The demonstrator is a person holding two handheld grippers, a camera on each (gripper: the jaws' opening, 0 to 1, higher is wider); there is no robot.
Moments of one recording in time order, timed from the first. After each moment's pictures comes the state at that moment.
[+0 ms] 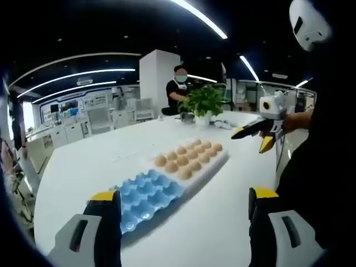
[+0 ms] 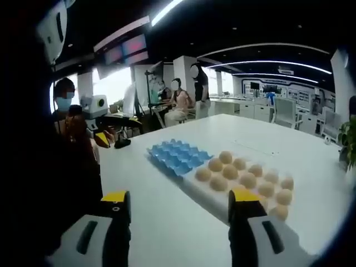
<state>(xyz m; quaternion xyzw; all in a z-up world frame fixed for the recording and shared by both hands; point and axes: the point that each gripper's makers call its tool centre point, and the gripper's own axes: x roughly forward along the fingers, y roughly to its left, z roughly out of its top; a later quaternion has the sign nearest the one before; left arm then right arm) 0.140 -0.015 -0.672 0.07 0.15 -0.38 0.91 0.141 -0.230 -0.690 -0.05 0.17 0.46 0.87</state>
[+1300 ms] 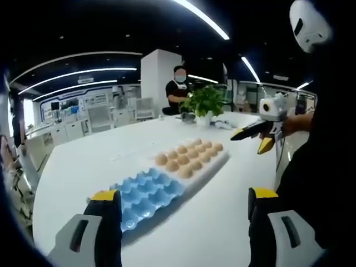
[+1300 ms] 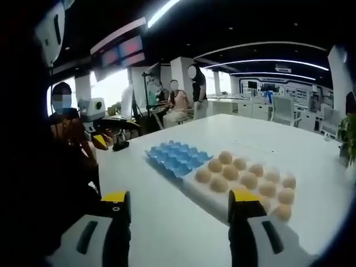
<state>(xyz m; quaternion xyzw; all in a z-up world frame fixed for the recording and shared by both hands) 0.141 -0.011 -0.674 0.06 0.16 -0.38 0.91 0.146 -0.222 -0.695 -0.04 0.17 0.45 0.87</state>
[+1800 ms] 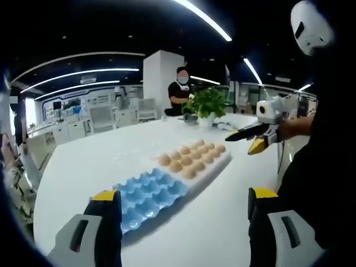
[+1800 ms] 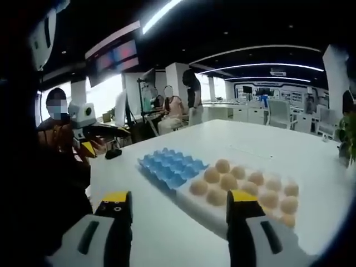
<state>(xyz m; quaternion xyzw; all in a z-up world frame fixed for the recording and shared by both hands) 0.143 -0.004 -0.673 0.05 0.15 -0.37 0.92 0.174 -0.204 -0.694 -0.02 0.15 0.44 0.89</state>
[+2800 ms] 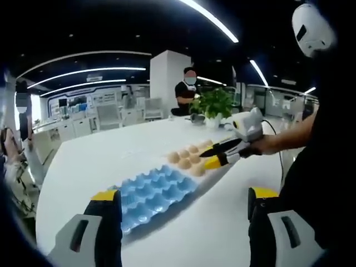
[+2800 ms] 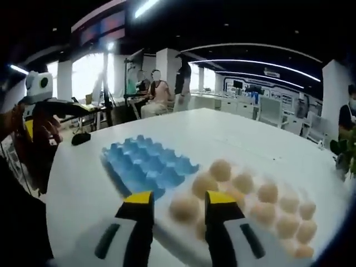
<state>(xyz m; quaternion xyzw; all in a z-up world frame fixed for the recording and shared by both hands) 0.143 0.019 -0.674 0.04 0.15 -0.35 0.92 0.255 -0.138 -0.749 -0.10 0.18 0.38 0.90</state>
